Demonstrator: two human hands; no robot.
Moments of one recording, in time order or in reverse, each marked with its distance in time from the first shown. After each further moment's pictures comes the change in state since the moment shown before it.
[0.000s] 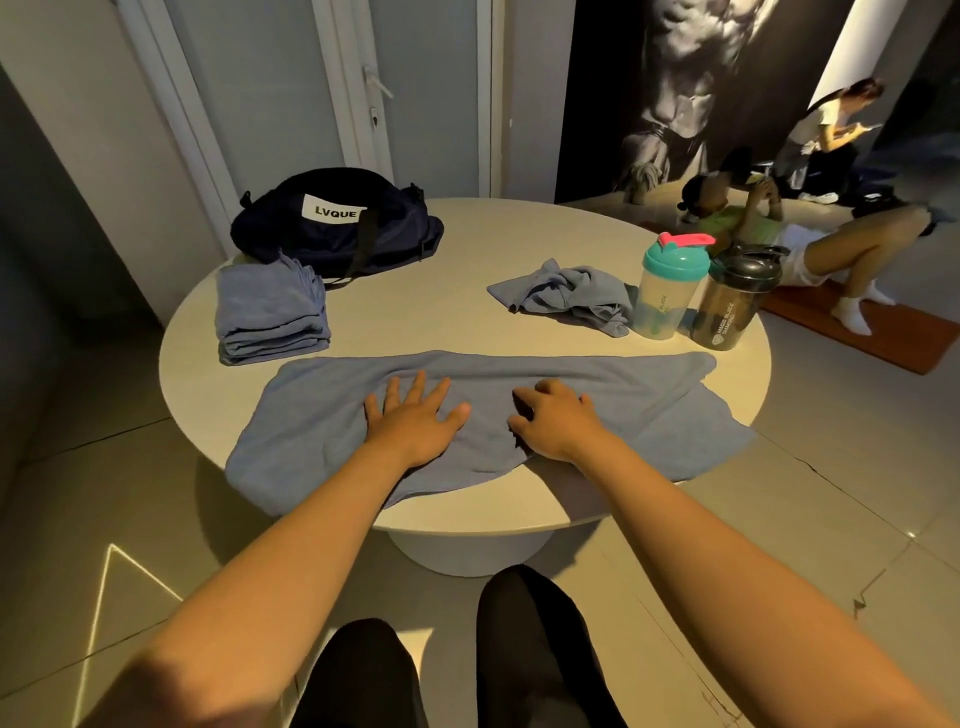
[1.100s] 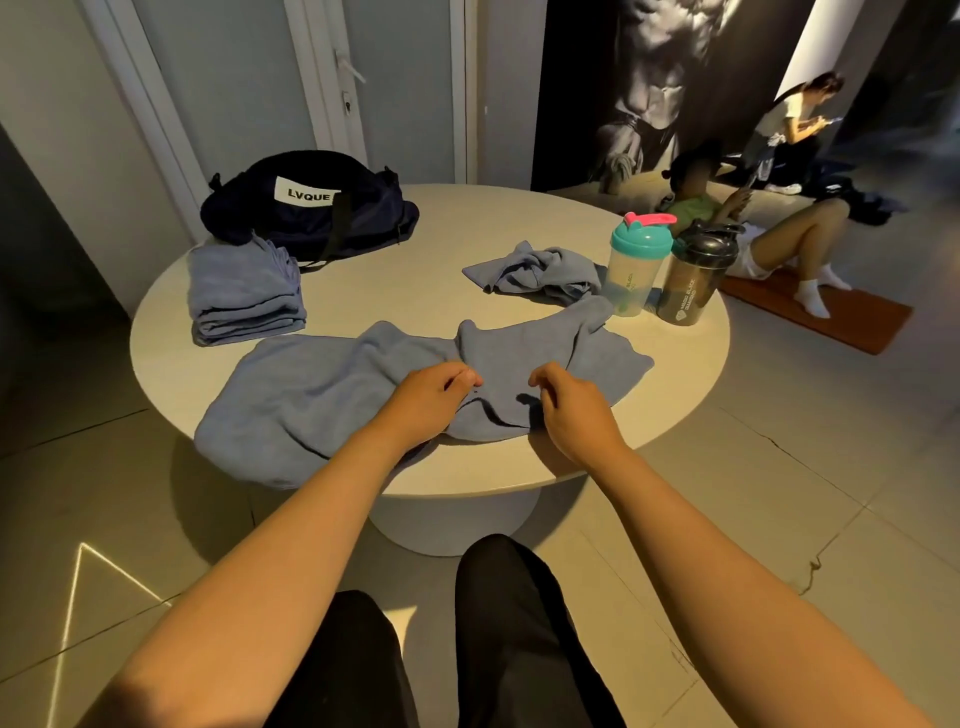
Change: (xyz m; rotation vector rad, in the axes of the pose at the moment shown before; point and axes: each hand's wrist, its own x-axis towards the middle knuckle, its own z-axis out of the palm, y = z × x) left_hand -0.043 0.046 -0.006 -0.652 0.128 0.330; right_hand -0.056 0.036 0.018 0.333 0.504 -0.083
